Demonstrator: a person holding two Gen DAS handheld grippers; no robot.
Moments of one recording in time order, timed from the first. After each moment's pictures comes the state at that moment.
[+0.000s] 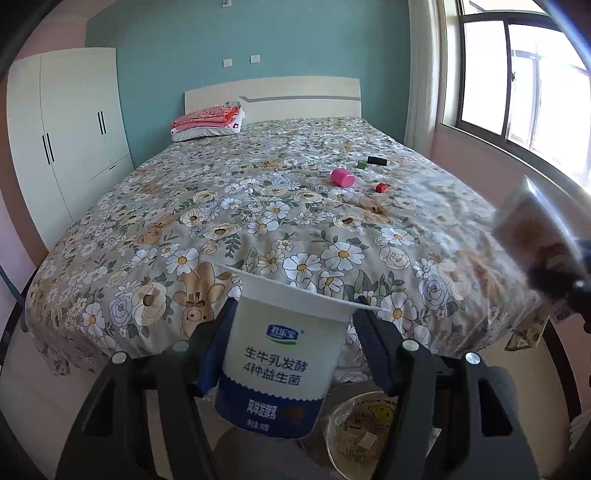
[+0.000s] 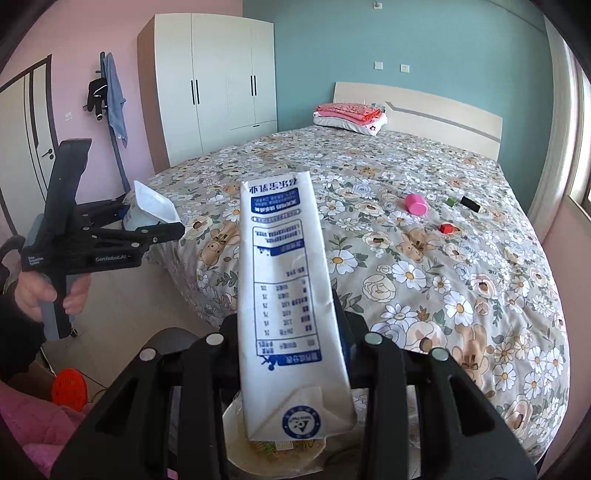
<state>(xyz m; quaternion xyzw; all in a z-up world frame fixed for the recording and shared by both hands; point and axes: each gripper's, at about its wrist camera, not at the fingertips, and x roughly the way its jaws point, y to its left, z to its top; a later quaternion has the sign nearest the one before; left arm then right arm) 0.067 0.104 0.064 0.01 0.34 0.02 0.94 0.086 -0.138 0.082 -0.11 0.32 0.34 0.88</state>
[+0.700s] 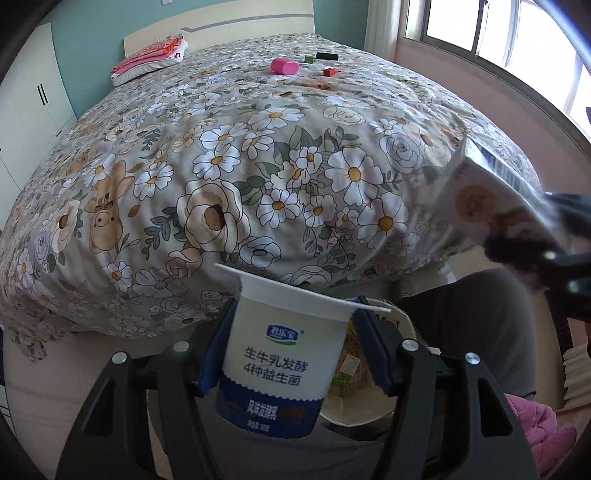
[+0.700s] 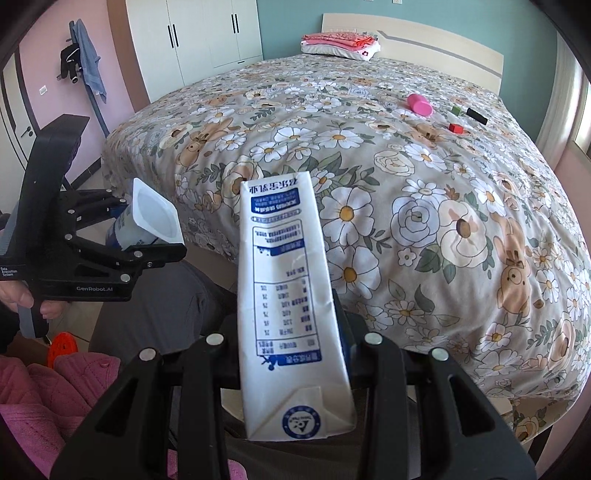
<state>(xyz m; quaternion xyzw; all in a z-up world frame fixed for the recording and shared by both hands) 0.067 0.052 -0.068 0.04 0.48 -0.06 0.87 0.079 -0.138 -0.056 -0.13 0.44 0.31 0.83</state>
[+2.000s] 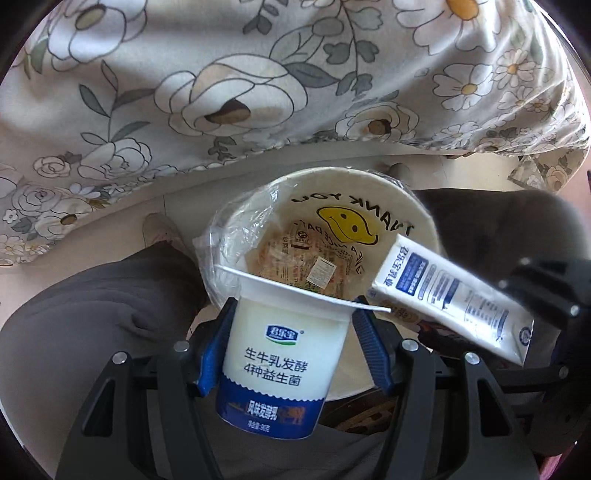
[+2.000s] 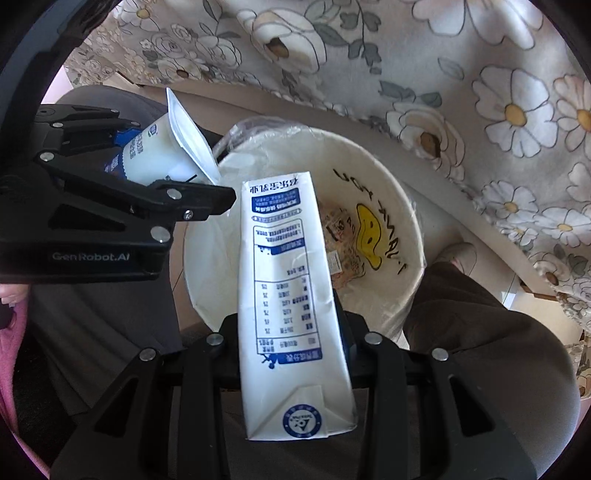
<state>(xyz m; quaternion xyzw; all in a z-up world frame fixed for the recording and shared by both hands) 0.117 0.016 -0.274 -0.01 0.70 -0.09 0.71 0.084 -0.108 -0.289 -0.16 0.69 0.28 0.65</state>
